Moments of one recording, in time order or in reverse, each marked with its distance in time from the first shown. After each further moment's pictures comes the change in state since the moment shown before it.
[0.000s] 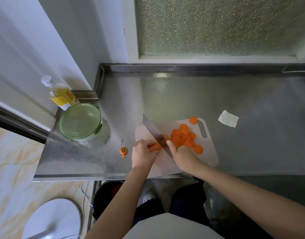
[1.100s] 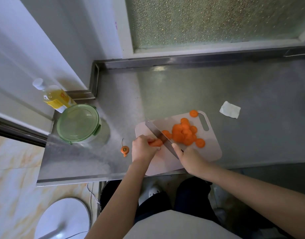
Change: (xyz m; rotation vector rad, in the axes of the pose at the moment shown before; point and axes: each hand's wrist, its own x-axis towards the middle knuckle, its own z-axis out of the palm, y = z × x) left_hand 0.010 0.007 -0.010 -0.065 -0.080 -0.092; right_hand 0.001 0.033 0.021 0.288 -0.158 0.021
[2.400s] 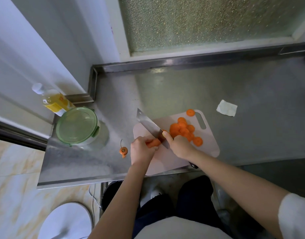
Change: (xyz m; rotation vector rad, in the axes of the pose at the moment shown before) left_hand -0.015 0.007 -0.001 0.041 0.072 0.087; right_hand 0.048 -0.013 0.006 -0.161 0.096 0.053
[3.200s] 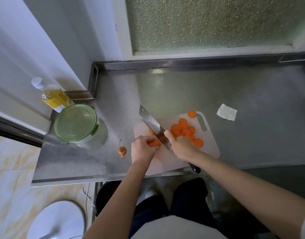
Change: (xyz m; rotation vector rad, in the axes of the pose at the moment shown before) left_hand 0.011 -0.008 0.009 -0.042 -0.034 -0.006; right_hand -0.009 -0.006 -0.012 0.091 -0.020 0.060
